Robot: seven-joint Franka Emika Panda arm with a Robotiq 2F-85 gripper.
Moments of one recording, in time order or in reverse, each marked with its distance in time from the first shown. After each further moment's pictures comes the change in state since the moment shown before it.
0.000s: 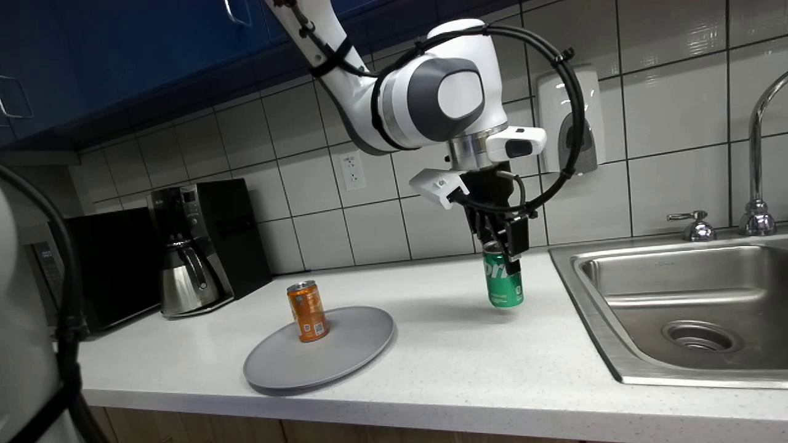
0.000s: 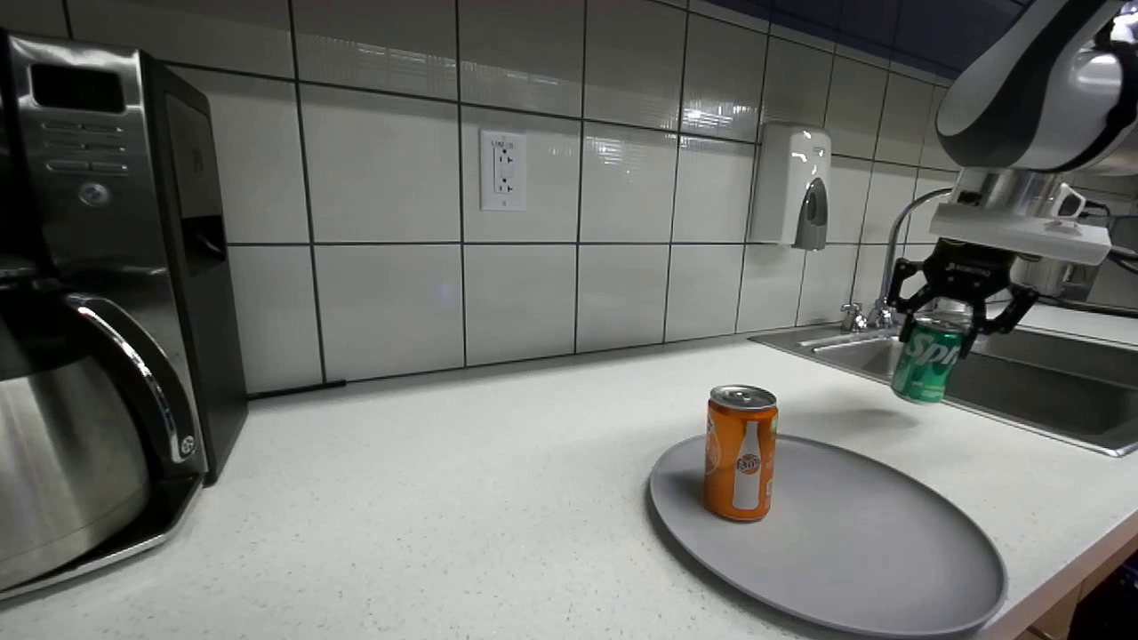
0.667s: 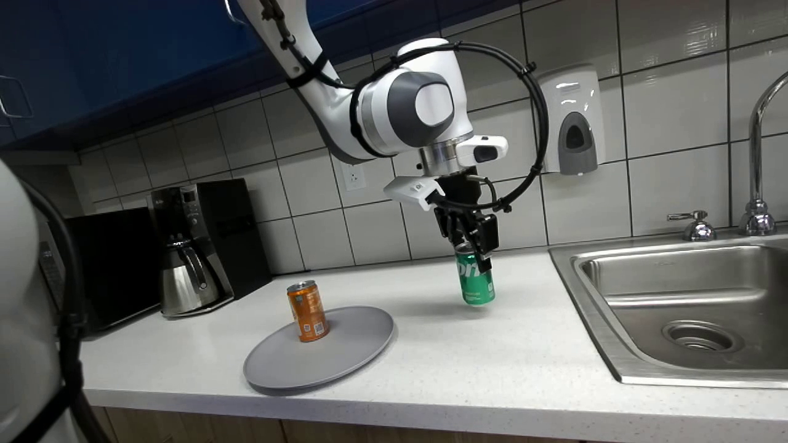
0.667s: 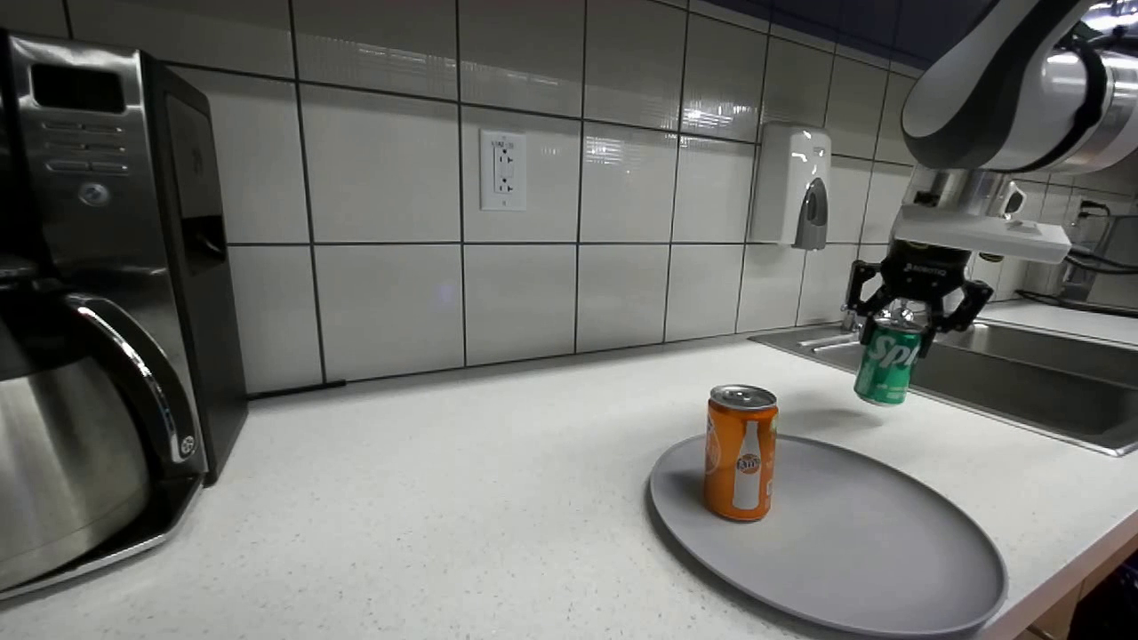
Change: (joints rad) arm 0.055 0.000 0.046 -0.002 -0.069 -0.001 0.000
